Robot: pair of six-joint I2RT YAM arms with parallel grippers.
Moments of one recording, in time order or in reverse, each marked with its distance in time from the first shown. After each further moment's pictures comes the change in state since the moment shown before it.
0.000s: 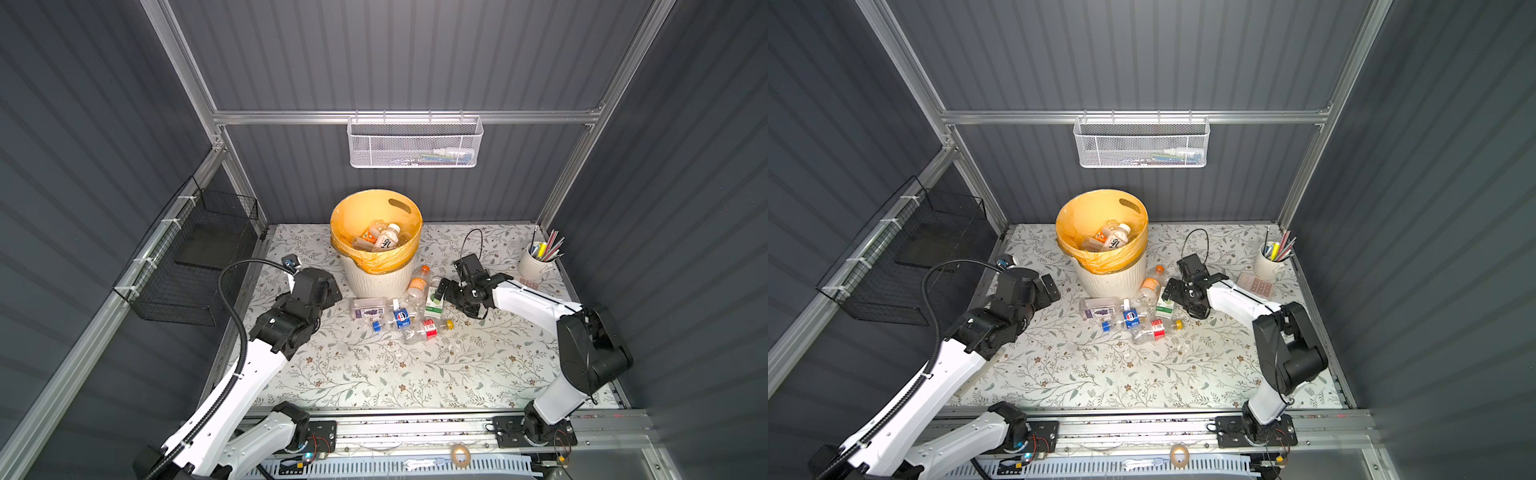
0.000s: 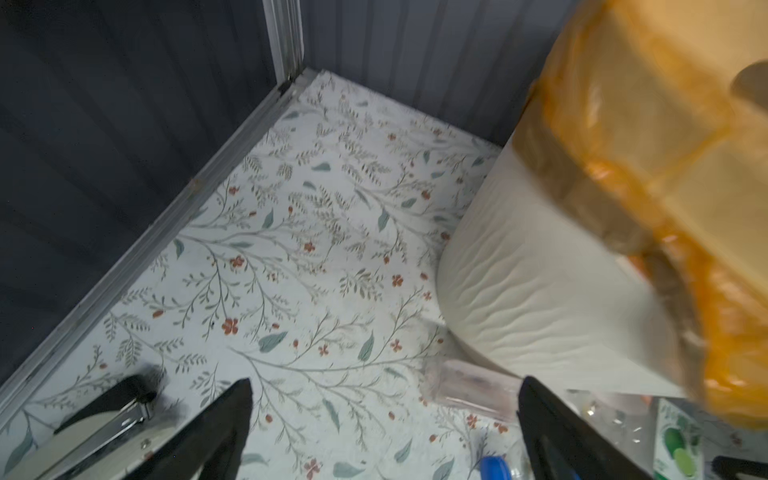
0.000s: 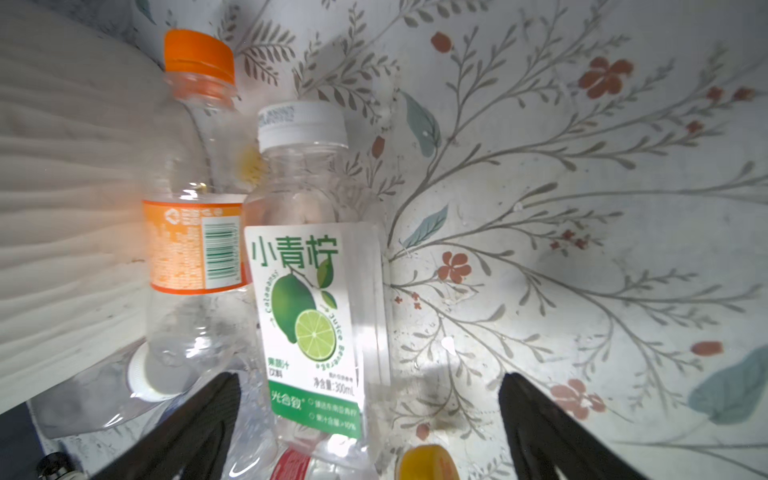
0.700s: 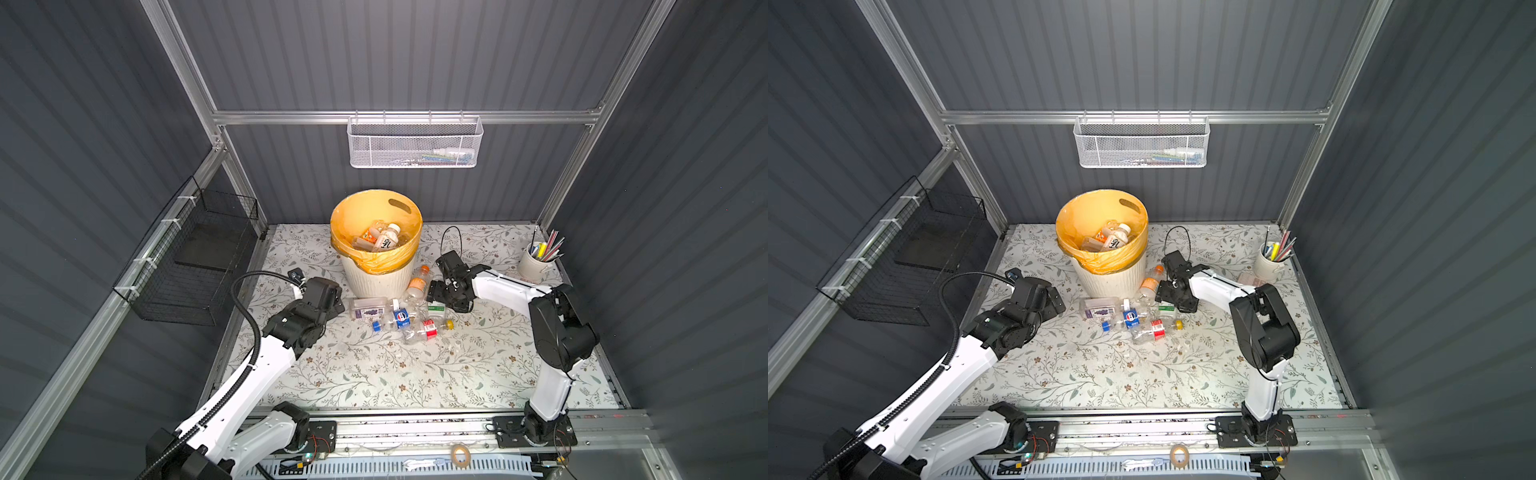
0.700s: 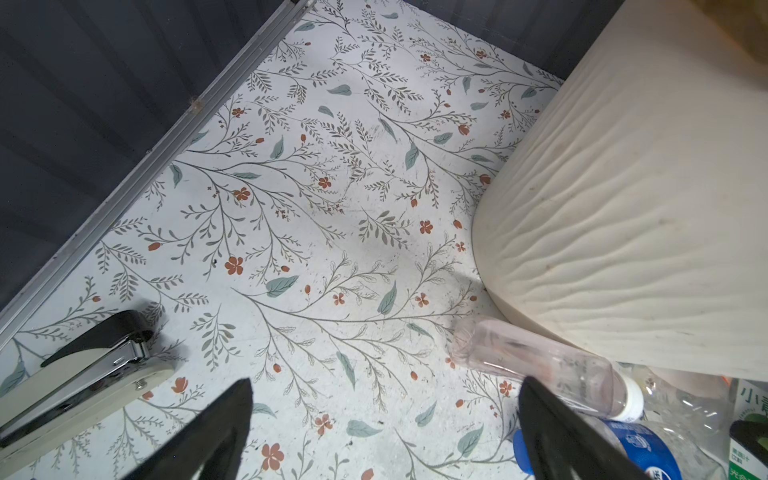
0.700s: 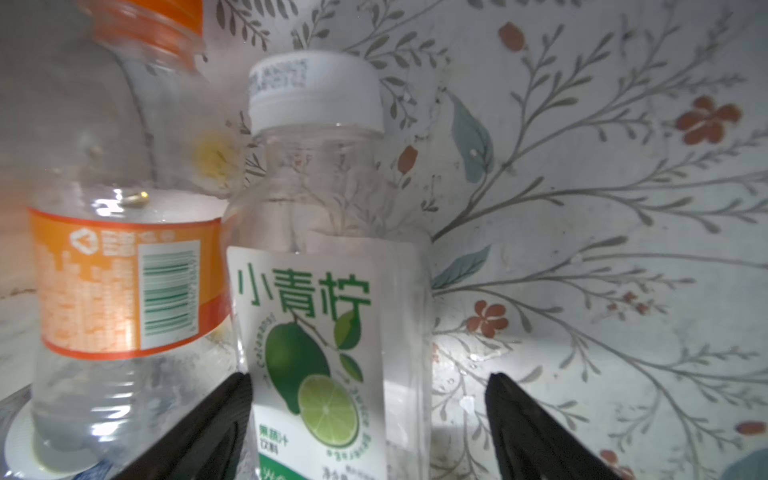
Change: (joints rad) left arm 0.005 0.033 -0.066 -0.008 0.022 -0.075; right arm 0.035 0.175 0.174 -0.118 0.085 -0.106
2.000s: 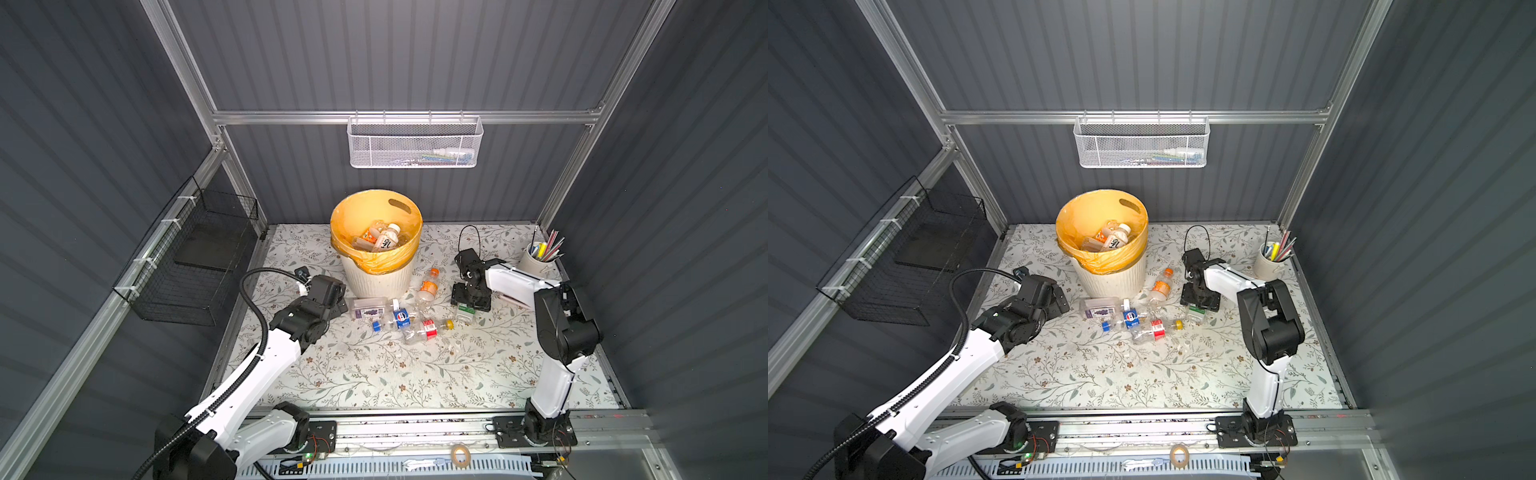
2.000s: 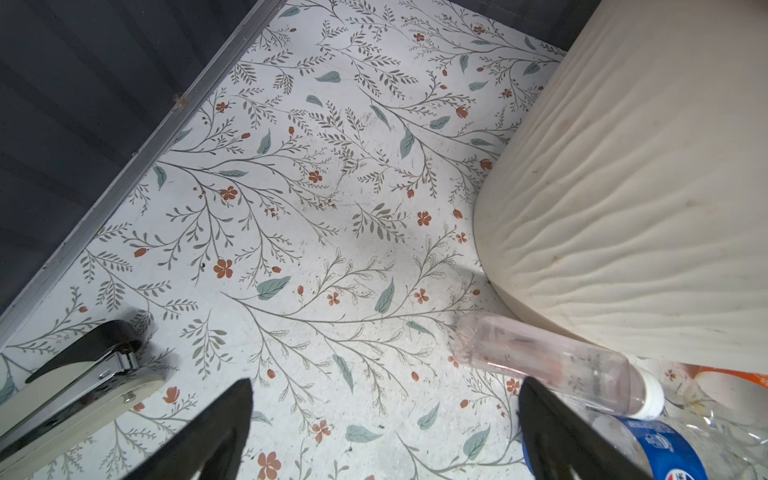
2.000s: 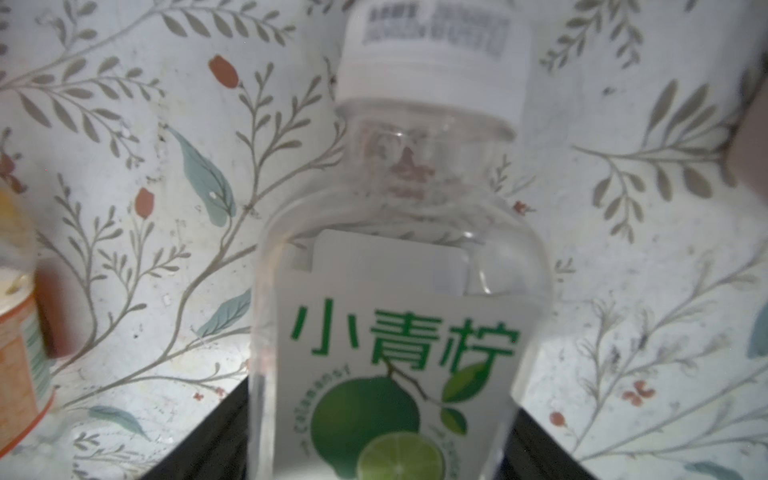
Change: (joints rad) left arm 0.006 0.066 -0.001 0.035 0.019 0.039; right arm -0.153 0.032 0.017 -0.155 0.071 -0.148
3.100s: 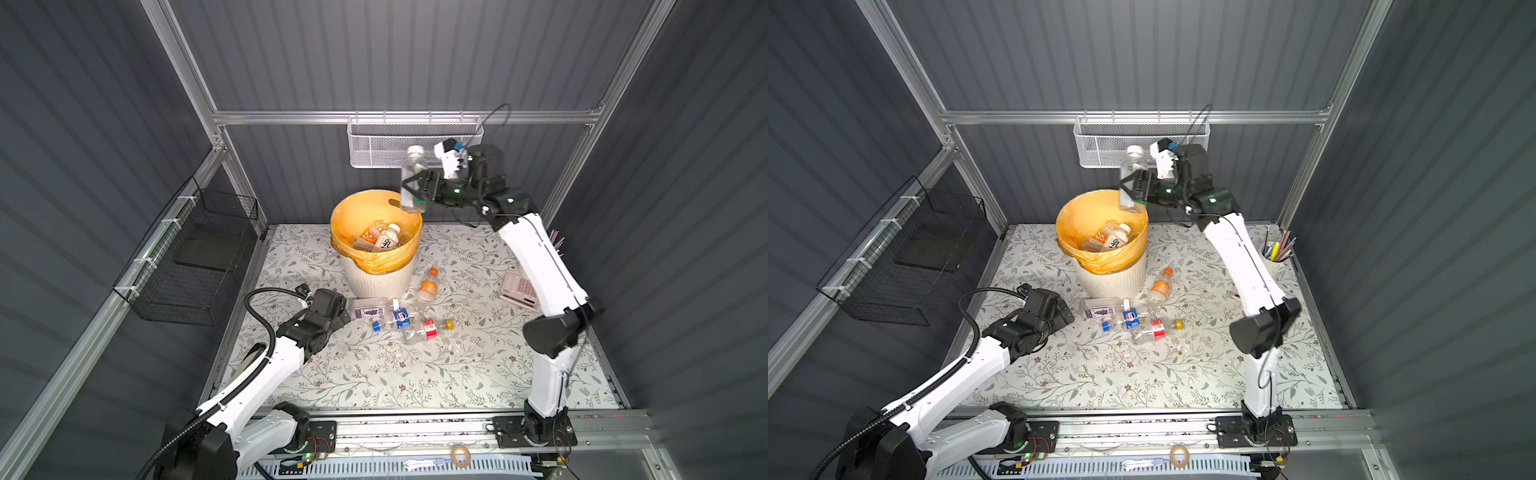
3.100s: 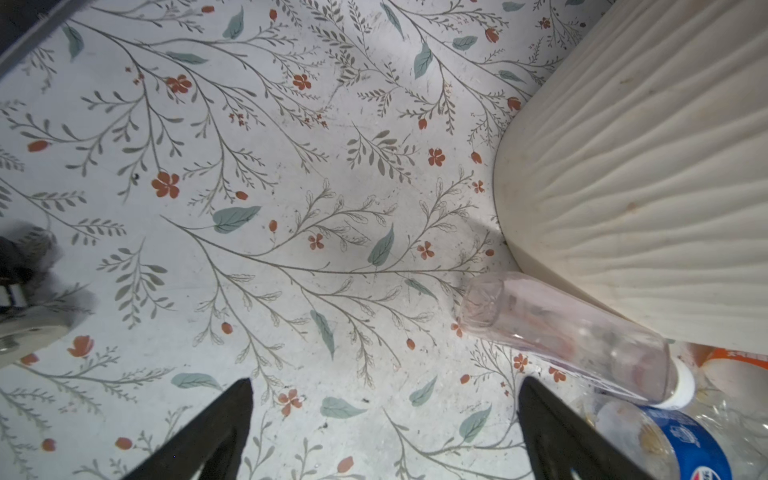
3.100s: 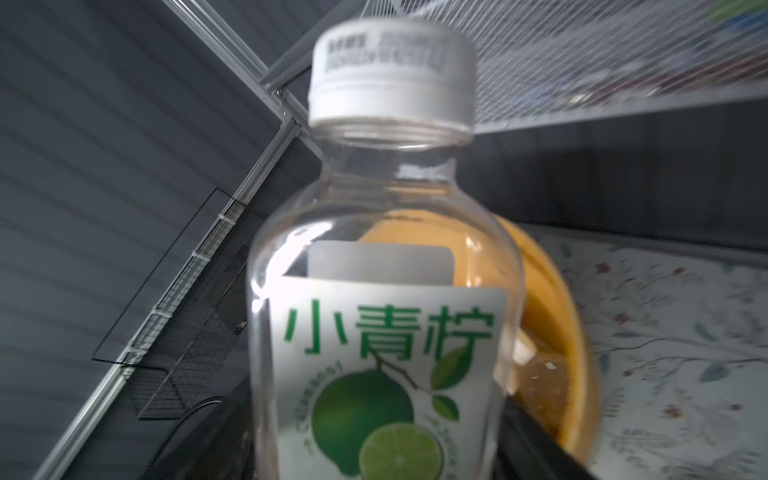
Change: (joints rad) left arm 0.013 -0.002 -0.179 0.128 0.122 -0.159; right arm 0.150 0.189 1.267 -0.054 -0.555 -0.064
